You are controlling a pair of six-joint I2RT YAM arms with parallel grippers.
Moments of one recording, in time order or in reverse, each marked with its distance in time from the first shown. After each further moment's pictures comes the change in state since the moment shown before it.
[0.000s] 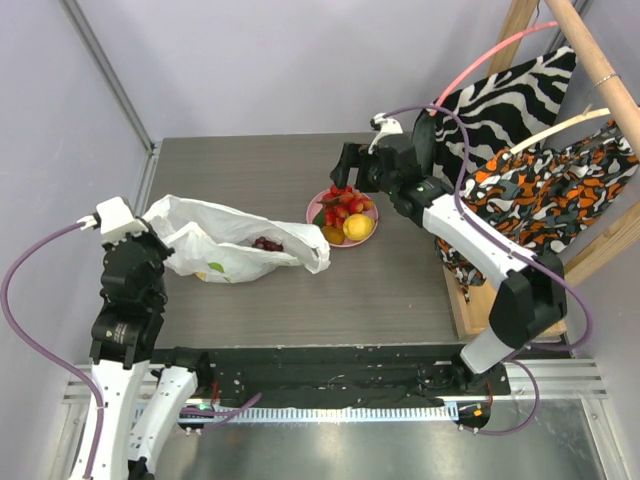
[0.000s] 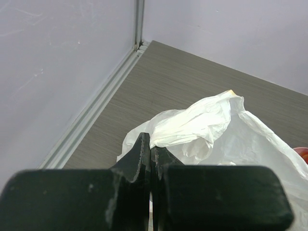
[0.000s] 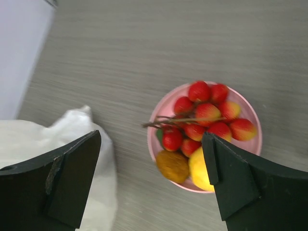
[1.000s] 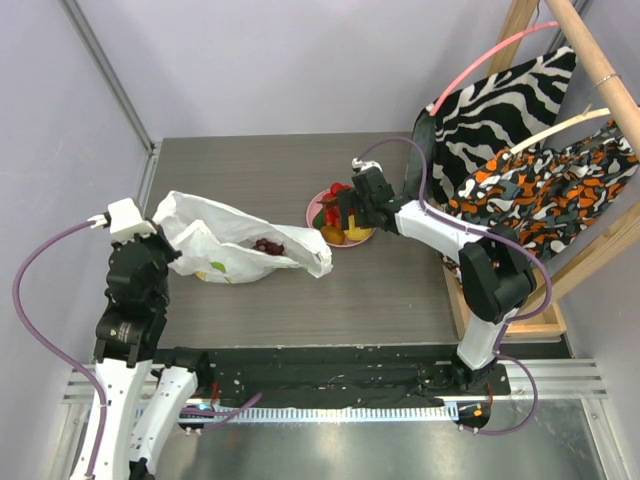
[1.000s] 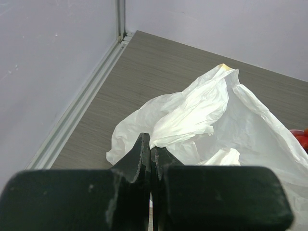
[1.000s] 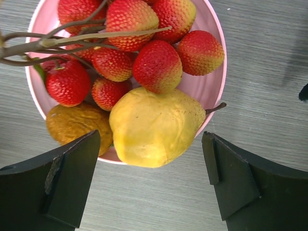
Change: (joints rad) left arm 0.001 -0.011 -0.043 0.008 0.080 0.002; right arm 0.025 0.220 -0.099 -0.145 0.180 -0.125
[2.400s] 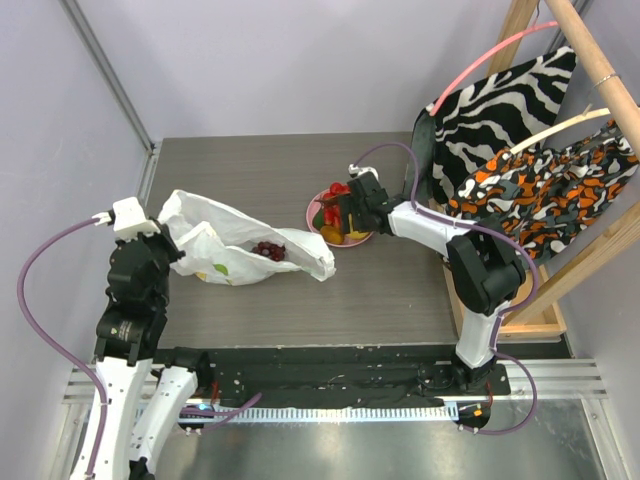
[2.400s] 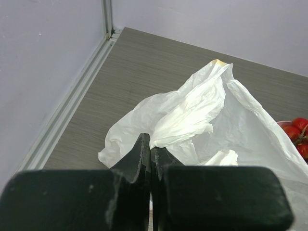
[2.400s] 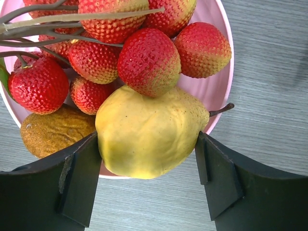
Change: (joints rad) left arm 0.001 0.006 -0.002 0.000 0.059 -0.003; right arm 0.010 0.078 0.000 0.026 0.029 0.001
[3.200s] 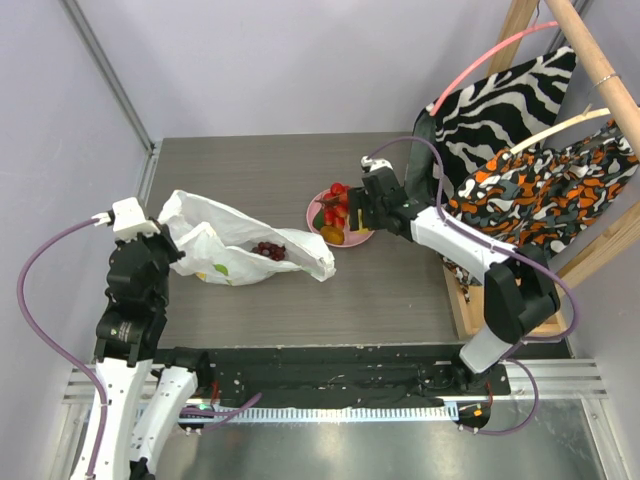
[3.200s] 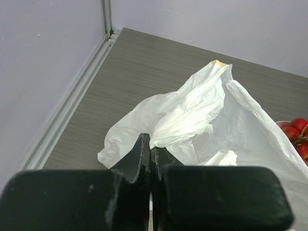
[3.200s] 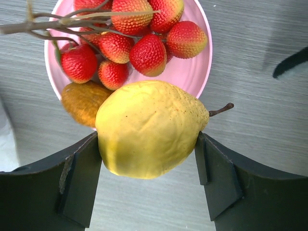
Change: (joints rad) left arm 0.003 -0.002 0.000 0.000 0.008 0.000; right arm 0.000 -0.218 -0.059 -0.071 -0.020 0.005
